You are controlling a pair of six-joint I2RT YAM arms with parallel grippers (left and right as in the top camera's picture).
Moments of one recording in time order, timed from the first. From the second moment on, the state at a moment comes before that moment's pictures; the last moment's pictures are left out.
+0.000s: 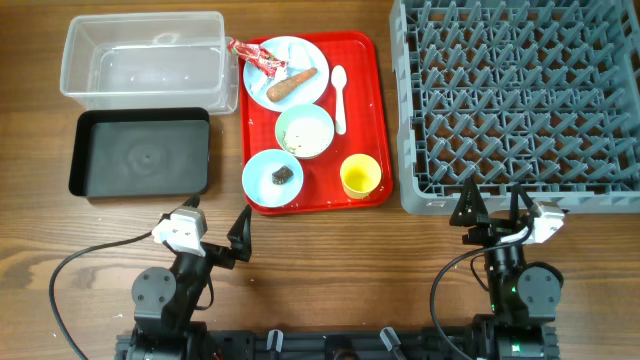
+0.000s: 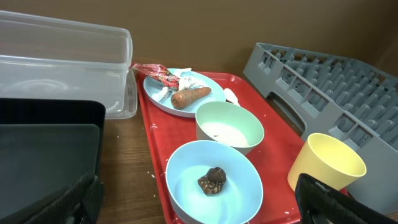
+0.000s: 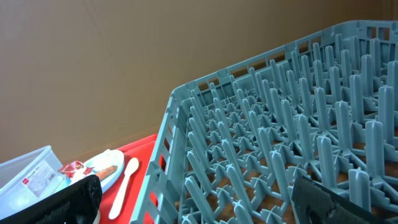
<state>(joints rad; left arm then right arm) -0.09 0.01 0.08 -0.24 0.21 -0.20 -0.04 0.02 0.01 0.00 -0.04 0.38</state>
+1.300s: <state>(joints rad) -0.09 0.01 0.08 -0.20 0.21 -0.20 -0.04 0.02 0.01 0.03 -0.06 0.54</state>
